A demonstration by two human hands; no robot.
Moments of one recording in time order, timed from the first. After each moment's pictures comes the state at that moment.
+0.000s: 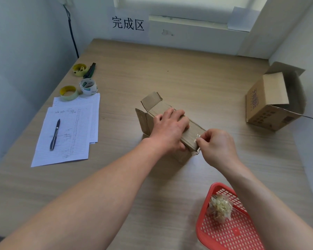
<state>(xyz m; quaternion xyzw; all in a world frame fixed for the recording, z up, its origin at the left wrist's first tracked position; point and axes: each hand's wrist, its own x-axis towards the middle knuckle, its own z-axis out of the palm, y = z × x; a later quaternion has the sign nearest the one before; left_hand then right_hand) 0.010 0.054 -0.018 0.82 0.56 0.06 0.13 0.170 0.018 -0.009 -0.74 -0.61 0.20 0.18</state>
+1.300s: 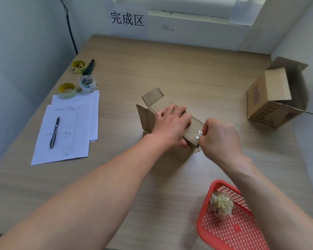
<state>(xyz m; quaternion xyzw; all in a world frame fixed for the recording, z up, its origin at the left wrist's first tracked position) 0.013 0.057 -0.017 0.82 0.55 0.05 0.12 0.163 0.023 0.004 -0.72 -0.68 0.07 0.13</state>
